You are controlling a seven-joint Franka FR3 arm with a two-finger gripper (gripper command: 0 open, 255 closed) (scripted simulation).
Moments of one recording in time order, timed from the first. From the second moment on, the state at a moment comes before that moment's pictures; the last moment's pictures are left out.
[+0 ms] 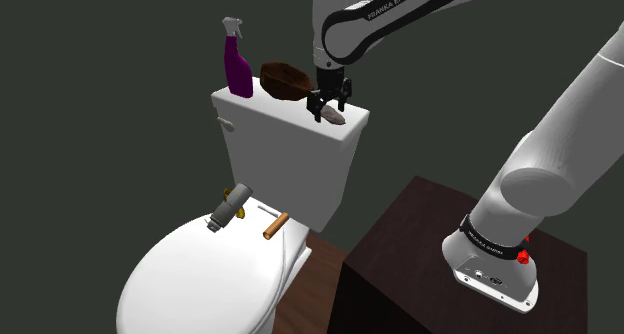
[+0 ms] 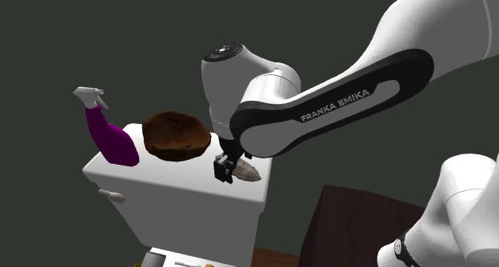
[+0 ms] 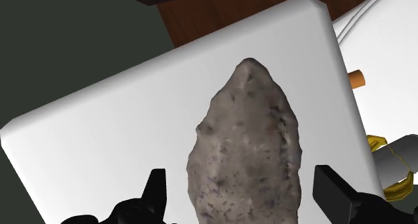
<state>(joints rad) -0.07 -0.09 0.15 -2.24 -0.11 2.13 0.34</state>
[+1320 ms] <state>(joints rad) -0.07 -0.10 0.15 -2.21 -0.10 2.10 0.33</state>
